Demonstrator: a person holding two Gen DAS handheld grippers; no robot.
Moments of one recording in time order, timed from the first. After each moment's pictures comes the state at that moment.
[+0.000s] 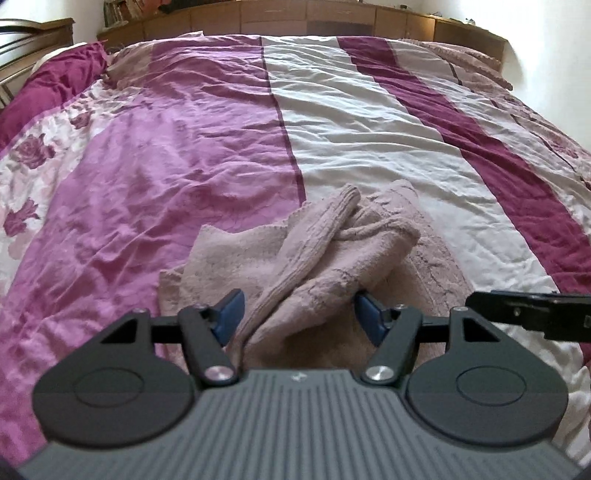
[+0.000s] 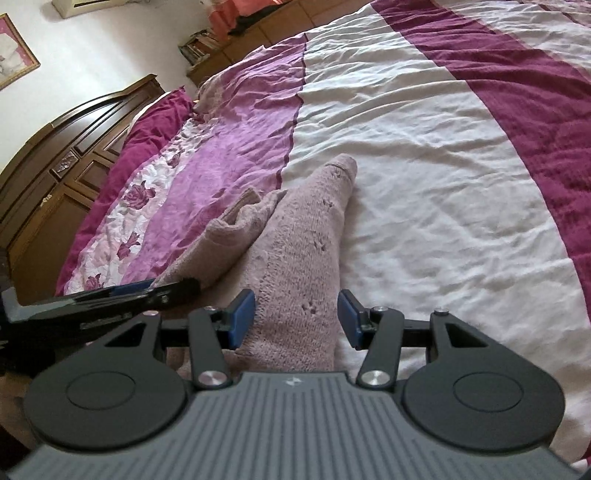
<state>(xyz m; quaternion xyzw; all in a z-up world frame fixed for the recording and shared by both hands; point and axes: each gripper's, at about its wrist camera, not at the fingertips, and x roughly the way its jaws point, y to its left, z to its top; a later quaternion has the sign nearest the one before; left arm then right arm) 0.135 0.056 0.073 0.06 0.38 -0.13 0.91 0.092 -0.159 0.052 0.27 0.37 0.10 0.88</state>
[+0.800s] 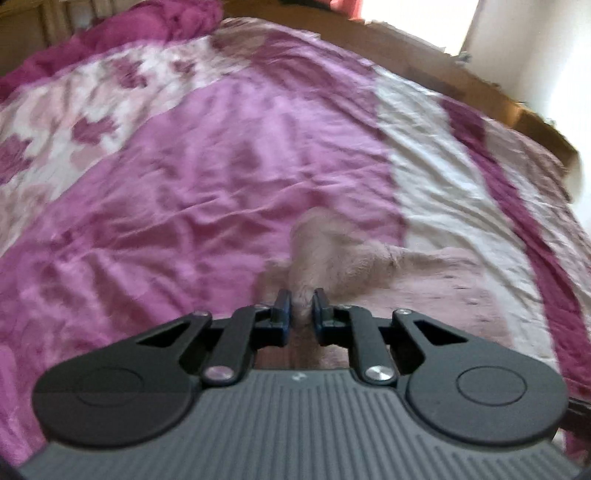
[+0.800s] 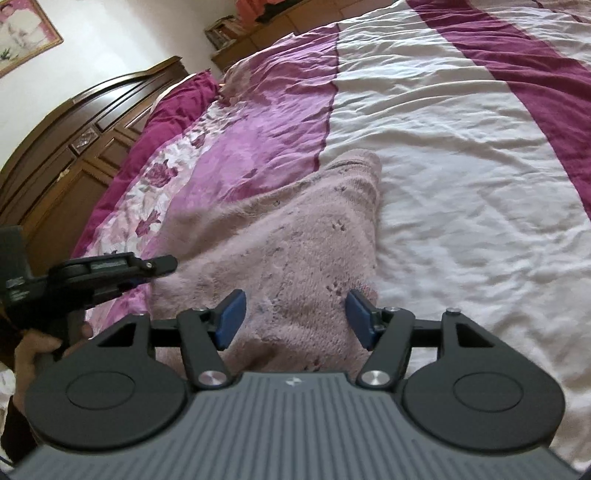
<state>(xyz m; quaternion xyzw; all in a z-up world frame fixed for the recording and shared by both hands) 0.147 0.157 0.065 -0.11 0.37 -0.01 0.92 0.092 -0.125 0.056 0.24 0.38 0.14 0.88</state>
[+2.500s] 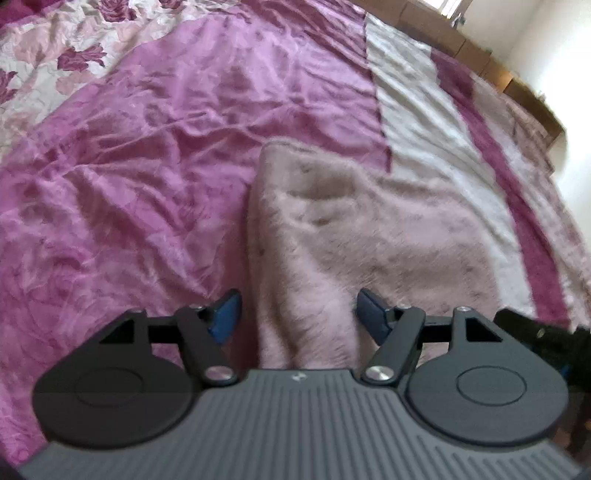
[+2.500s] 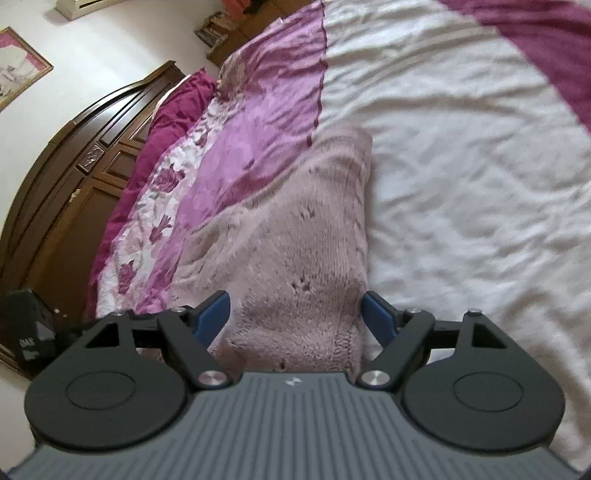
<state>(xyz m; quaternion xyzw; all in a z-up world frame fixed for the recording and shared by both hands) 0.121 0.156 0.040 -0.14 0.45 -0.06 0.88 0.109 -0.146 0.025 0.32 0.40 0.16 0.84</state>
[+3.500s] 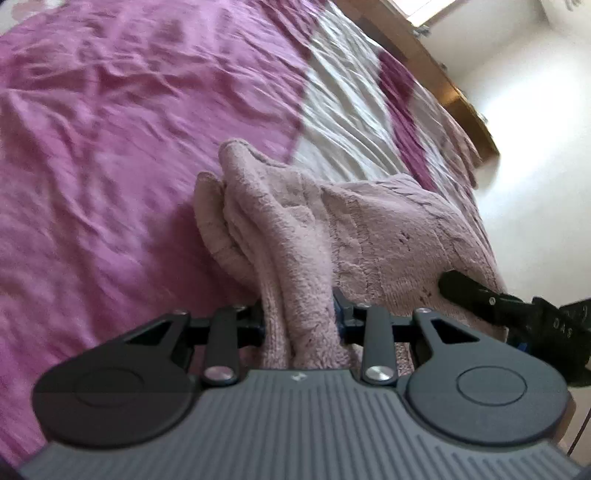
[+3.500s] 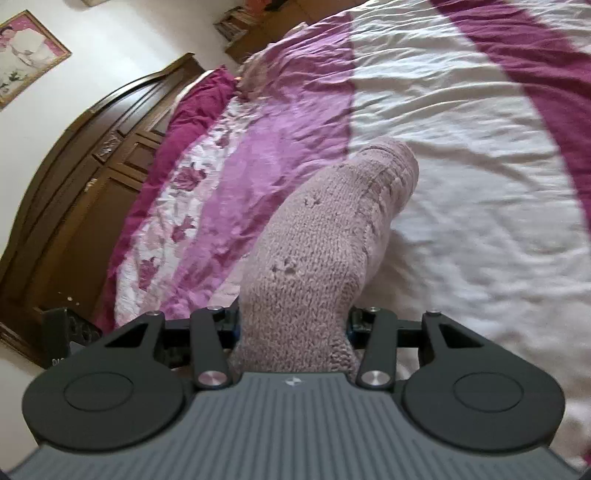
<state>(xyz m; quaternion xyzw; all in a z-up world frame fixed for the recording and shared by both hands) 0.094 0.124 0.052 -0.28 0.46 -0.19 0.82 0.101 -0.157 0.109 0.28 0.40 0.17 0.85</state>
